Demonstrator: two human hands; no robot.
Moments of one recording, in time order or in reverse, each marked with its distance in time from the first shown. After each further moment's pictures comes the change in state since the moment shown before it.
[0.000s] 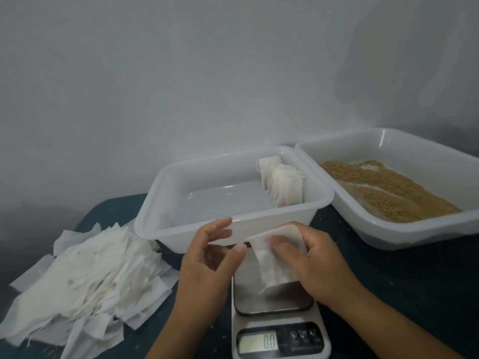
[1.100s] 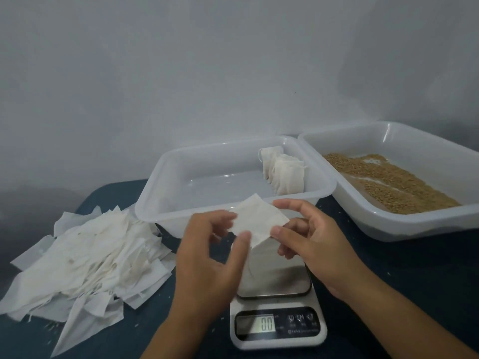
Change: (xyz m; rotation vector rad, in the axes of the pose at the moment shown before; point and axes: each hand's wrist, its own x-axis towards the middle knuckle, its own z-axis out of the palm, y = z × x) left_hand -0.014 0.009 0.008 0.354 0.180 0.416; right_hand 0.002 -0.004 -0.004 0.241 -0.066 0.153
